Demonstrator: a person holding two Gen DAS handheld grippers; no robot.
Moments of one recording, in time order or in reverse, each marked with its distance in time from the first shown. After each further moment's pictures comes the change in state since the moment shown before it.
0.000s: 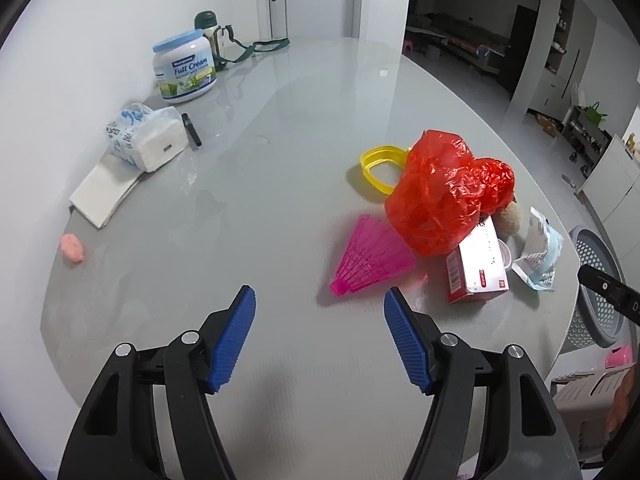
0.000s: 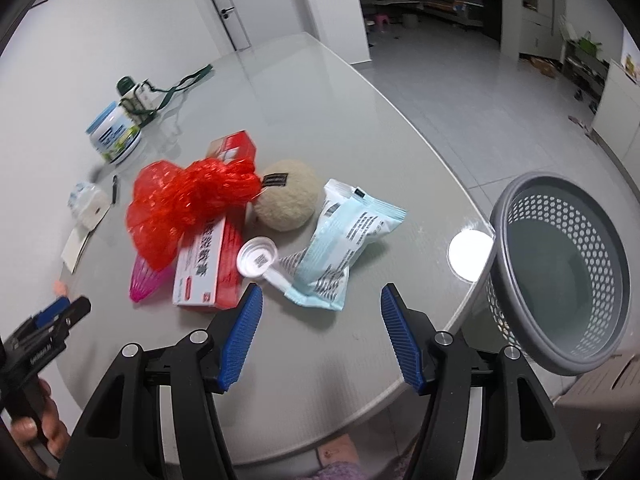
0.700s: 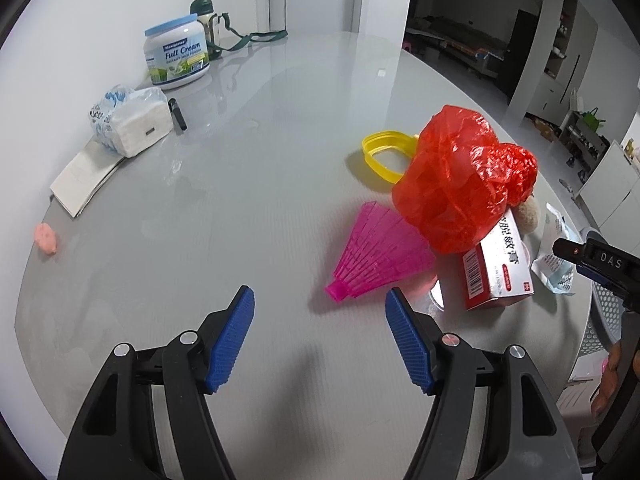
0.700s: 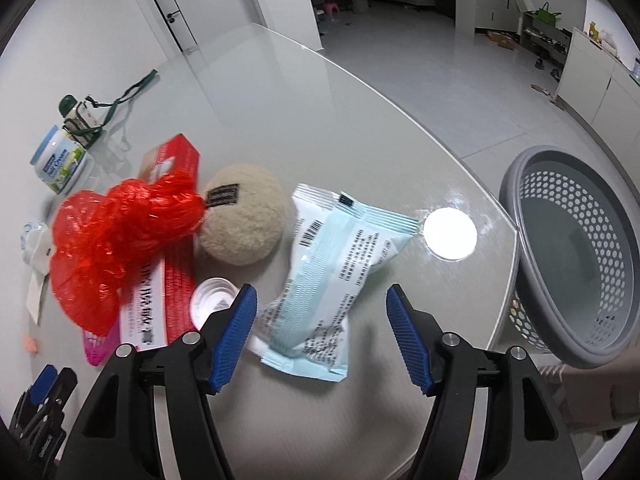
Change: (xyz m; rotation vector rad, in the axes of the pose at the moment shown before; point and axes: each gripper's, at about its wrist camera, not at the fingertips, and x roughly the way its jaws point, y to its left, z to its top) left arm 0.039 0.000 -0.009 -0.019 0.004 -0.021; right arm 0.065 0.000 0.021 0.128 0.033 -0.126
